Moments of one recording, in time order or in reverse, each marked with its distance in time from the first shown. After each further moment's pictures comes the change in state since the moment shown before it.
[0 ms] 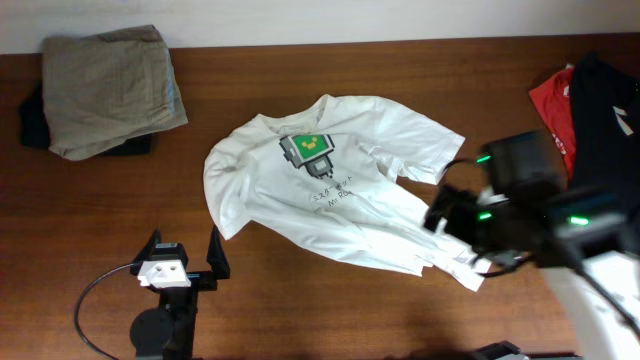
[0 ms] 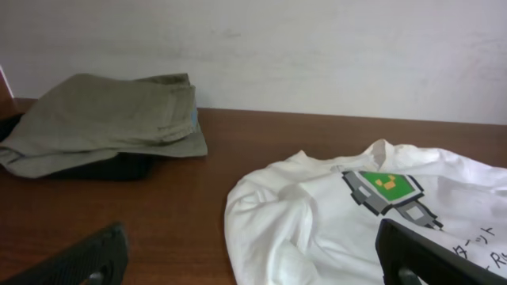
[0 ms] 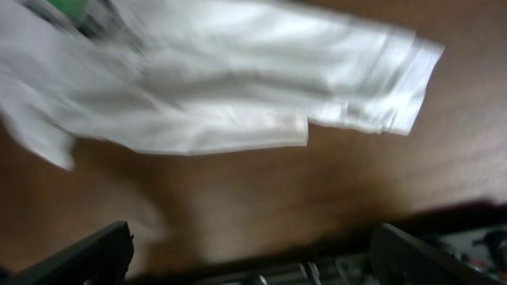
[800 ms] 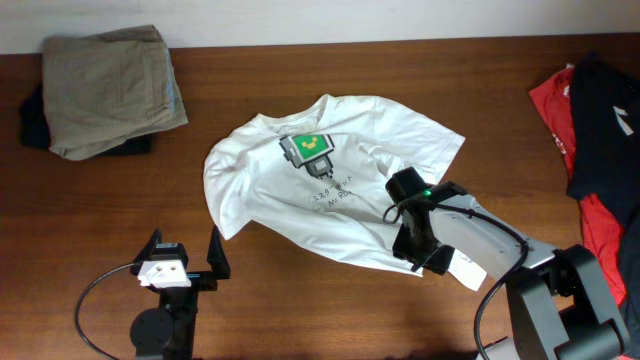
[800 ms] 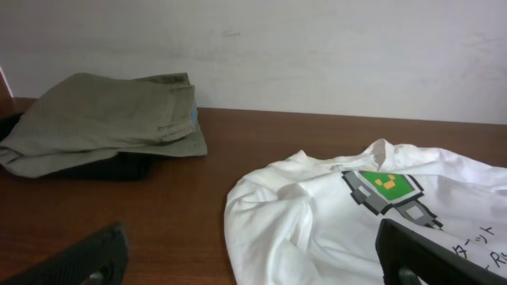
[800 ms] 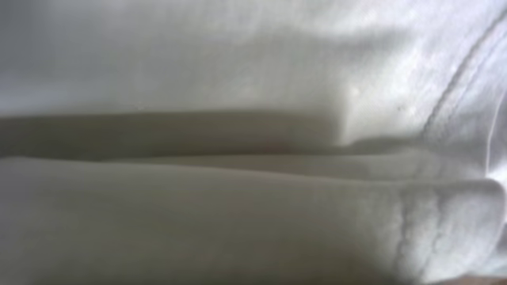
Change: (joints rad) left arm 0.000 0.001 0.000 0.000 0.000 0.000; right arm 0.088 0.445 -0.446 0.531 0.159 0.096
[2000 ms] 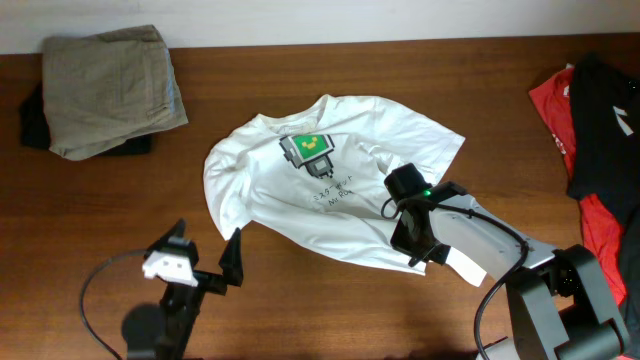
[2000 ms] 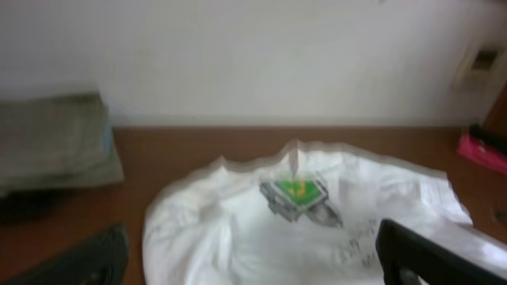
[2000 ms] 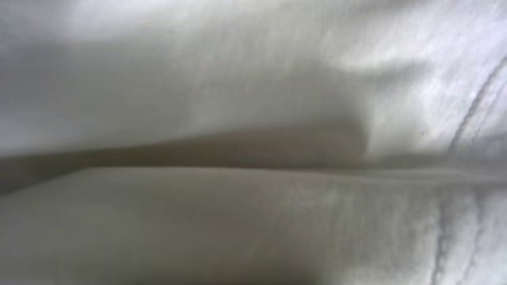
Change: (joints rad) left arm 0.000 0.117 0.109 -0.004 0.259 -0.048; right arm 0.000 0.000 0.000 0.079 0.032 0.005
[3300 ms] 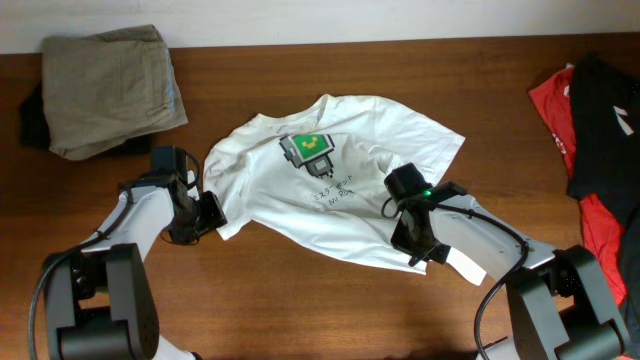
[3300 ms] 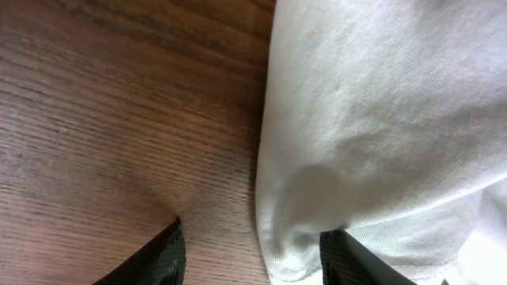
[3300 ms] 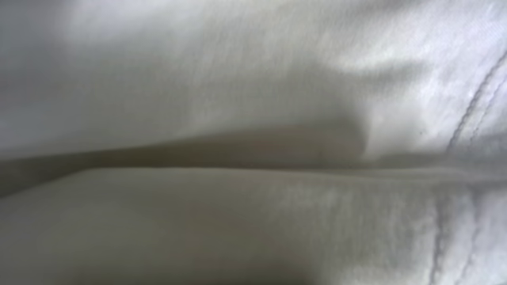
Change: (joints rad) left arm 0.056 1.623 0.842 -0.585 -0.120 -0.220; right arm 0.000 -0.001 -0.001 0.003 0.011 0.000
